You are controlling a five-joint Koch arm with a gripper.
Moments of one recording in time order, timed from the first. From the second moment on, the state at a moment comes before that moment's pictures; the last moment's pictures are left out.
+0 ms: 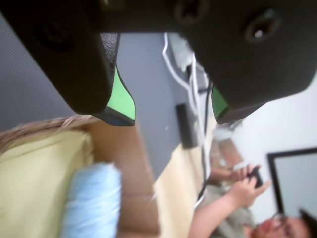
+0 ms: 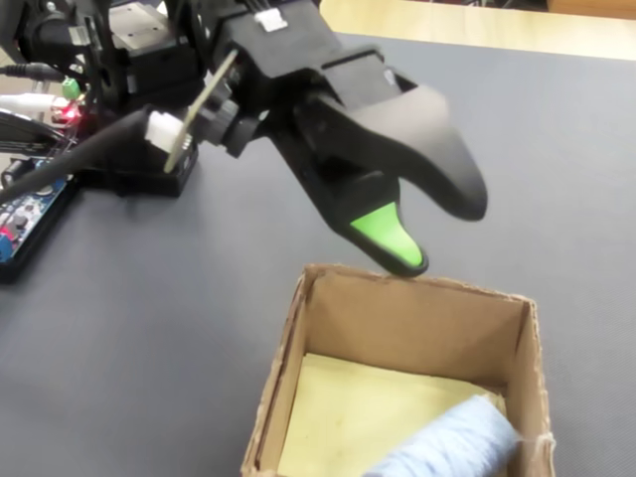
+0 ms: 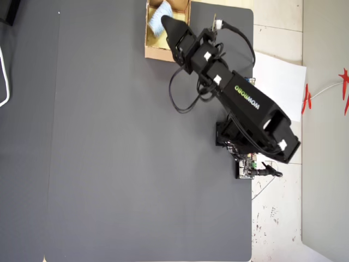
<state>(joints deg) 41.7 107.7 130.8 -1.1 95.1</state>
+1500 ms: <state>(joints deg) -0.9 130.6 176.6 -4.0 94.0</state>
